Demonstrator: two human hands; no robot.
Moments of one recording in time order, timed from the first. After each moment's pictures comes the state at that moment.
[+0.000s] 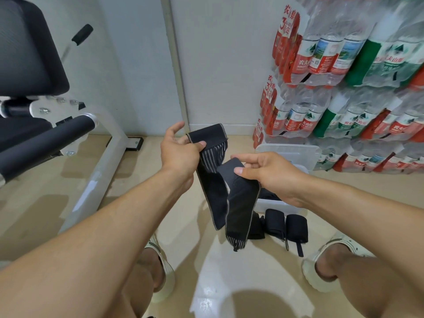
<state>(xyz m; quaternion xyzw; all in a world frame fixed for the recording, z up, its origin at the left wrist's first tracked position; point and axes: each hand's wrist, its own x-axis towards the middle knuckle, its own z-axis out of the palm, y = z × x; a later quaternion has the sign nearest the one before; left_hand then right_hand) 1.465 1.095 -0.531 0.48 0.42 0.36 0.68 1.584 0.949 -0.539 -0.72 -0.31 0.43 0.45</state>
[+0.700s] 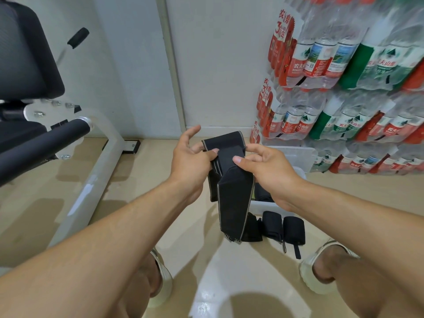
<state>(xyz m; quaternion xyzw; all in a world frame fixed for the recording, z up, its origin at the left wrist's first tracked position) 1.469 1.072 -0.531 0.51 0.35 0.30 0.73 1.577 0.954 -0.536 -0.70 -0.24 0.36 0.57</state>
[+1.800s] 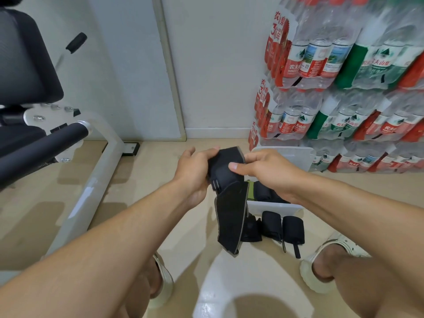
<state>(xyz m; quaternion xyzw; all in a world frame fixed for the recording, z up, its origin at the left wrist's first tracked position) 1.475 1.065 -0.532 0.41 0.42 0.23 0.78 1.589 0.944 -0.522 -0.72 -0.30 0.41 0.47</state>
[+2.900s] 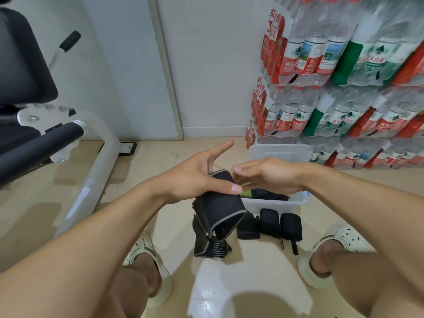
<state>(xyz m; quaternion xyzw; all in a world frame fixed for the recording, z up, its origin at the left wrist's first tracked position) 1.445 1.072 -0.511 0.77 0.17 -0.04 0.62 1.625 0.945 -0.546 -0.59 -0.42 0.61 0.32</state>
